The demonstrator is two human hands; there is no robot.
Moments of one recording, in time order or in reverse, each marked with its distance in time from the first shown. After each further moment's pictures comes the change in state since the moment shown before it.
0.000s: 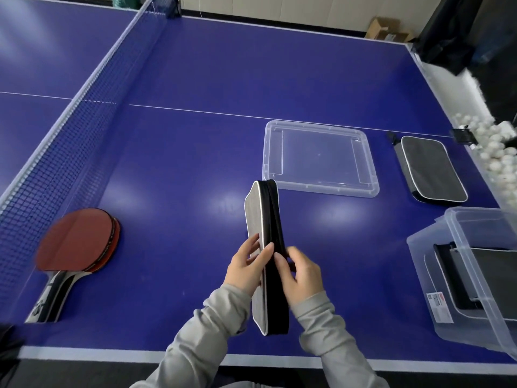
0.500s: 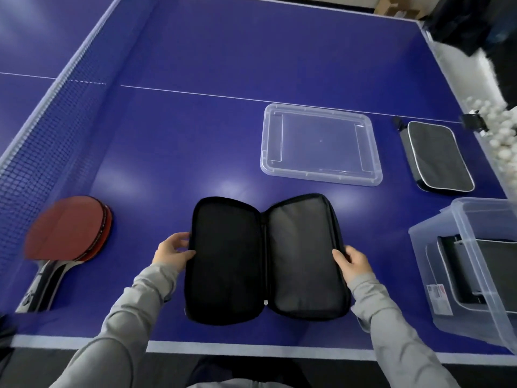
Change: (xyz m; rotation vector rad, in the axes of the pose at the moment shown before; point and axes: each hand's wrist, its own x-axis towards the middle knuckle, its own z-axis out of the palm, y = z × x) left_hand 0.085 -0.060 -0.134 0.330 0.285 -0.086; right_hand 0.036 0.131 -0.055 0.061 -0.092 0.564
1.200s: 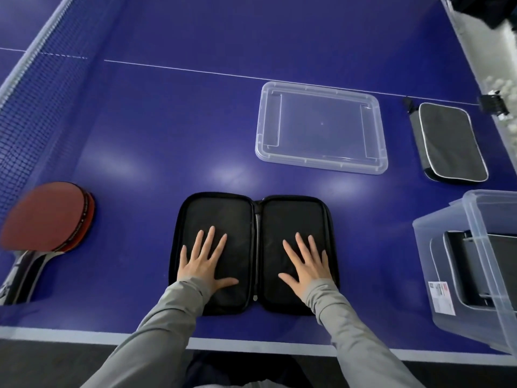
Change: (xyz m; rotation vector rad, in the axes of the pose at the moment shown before) left_hand -0.010 -0.046 0.086 1.191 -0.154 0.359; right_hand 0.012 0.052 0.072 -0.986 -0.298 -0.408
